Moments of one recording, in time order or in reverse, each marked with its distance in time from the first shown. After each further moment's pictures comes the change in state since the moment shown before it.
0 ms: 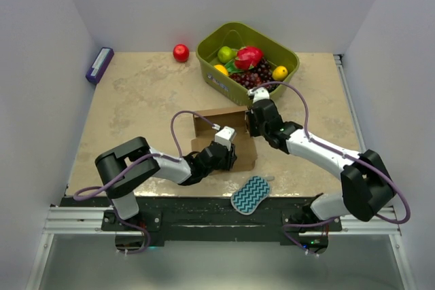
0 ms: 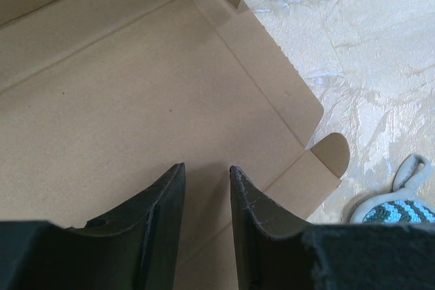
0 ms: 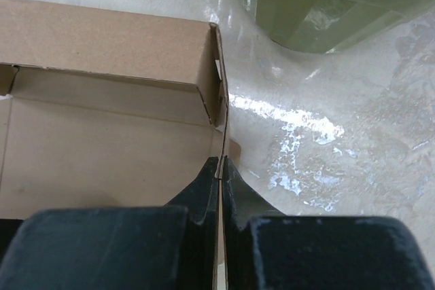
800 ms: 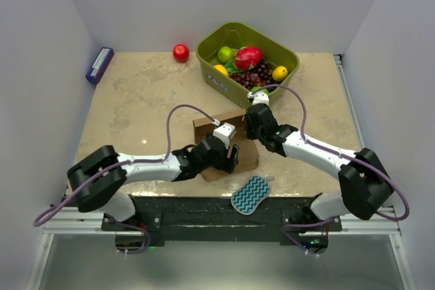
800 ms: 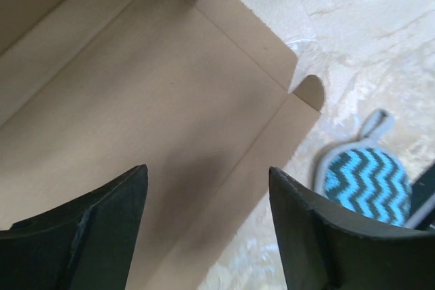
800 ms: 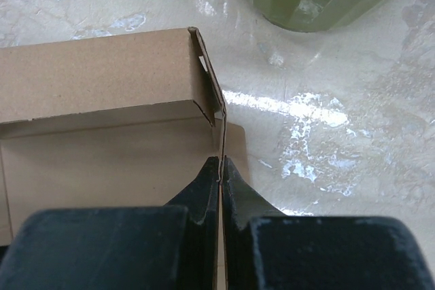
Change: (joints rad) left arm 0.000 -0.200 0.073 -0.366 0.069 0.016; right arm 0.061 0.021 -0.018 0.002 0.108 0.120
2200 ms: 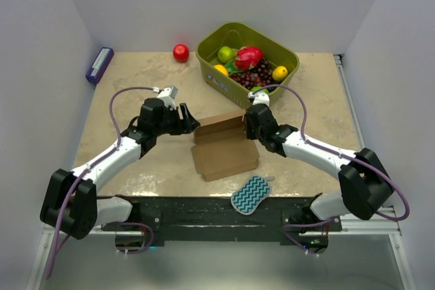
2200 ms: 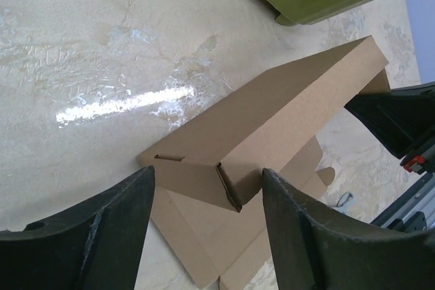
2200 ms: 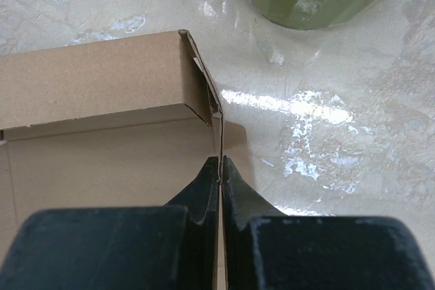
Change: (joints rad) left arm 0.650 -0.308 0.003 -0.217 0.457 -0.060; right arm 0.000 -0.001 0.000 -0.003 0.011 0.025
